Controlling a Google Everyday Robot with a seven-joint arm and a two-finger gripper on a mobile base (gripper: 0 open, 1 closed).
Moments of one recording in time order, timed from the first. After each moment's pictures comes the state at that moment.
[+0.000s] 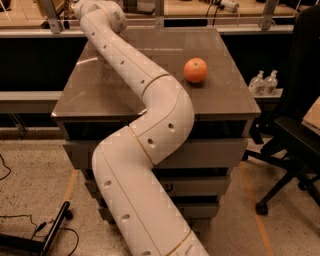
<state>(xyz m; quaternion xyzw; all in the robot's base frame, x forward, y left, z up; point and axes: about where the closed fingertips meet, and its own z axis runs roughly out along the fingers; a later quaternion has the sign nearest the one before) 0.994 0.262 0.997 -0.30 0.65 0.05 0.70</state>
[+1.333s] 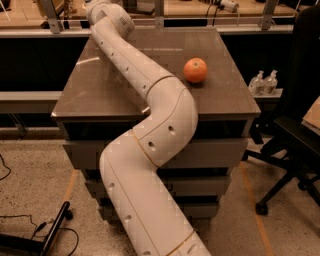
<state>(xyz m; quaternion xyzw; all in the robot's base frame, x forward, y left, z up) 1.011 0.226 0.997 -0.27 0.63 0.02 0.72</state>
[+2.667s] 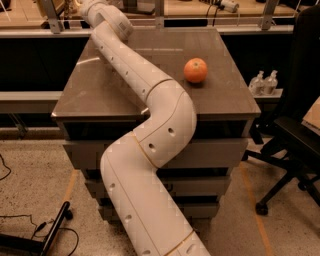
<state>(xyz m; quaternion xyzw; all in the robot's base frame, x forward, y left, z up) 1.003 0.245 1.016 -0.28 0.59 0.05 0.76</state>
